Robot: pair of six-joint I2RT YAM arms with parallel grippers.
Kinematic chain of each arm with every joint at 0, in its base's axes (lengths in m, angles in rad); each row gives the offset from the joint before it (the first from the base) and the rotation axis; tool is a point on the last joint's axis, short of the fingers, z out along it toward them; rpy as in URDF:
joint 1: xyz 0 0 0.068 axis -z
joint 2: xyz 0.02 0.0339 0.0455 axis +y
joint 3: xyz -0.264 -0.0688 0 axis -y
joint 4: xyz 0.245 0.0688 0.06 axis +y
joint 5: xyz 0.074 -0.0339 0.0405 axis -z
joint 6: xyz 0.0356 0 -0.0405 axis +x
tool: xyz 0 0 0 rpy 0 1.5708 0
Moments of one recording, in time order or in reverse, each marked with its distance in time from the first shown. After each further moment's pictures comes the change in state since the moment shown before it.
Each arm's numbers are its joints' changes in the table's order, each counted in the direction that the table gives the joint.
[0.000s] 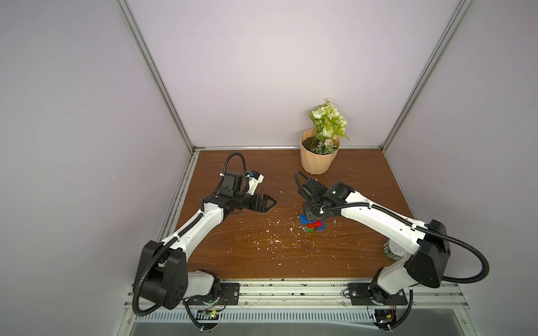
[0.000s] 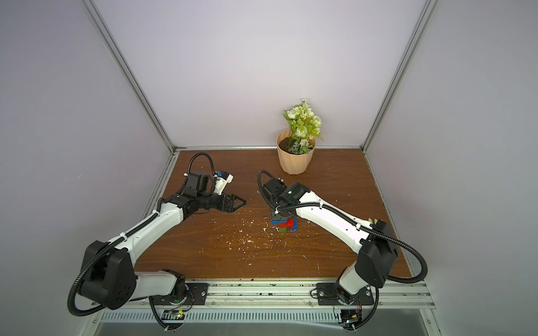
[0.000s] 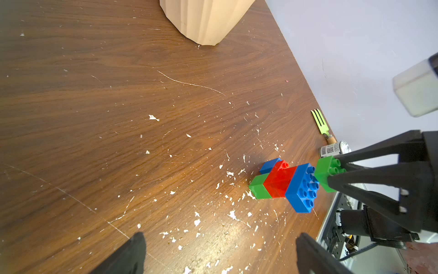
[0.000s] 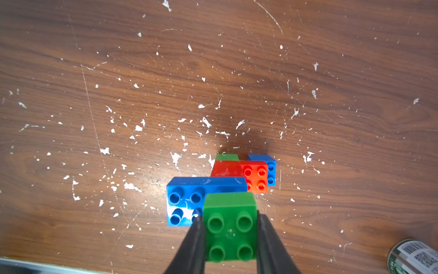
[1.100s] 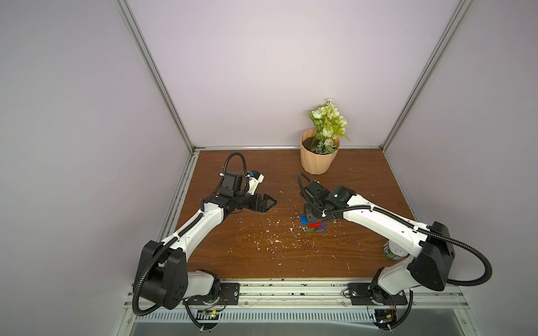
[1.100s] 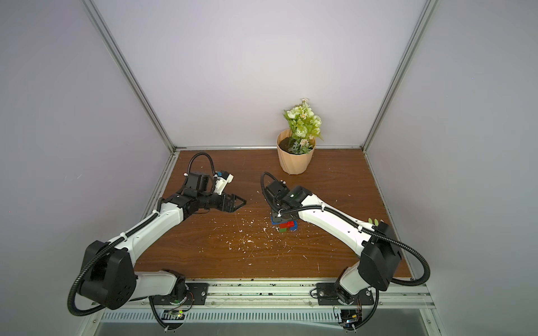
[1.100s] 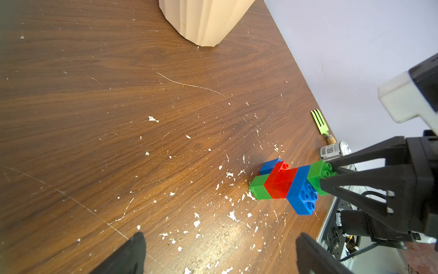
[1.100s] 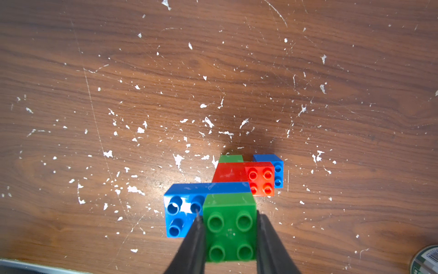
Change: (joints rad) left arm 0.003 0.000 0.000 -0.005 -0.001 0.000; right arm 0.006 -0.040 -0.079 -0.069 -0.021 0.027
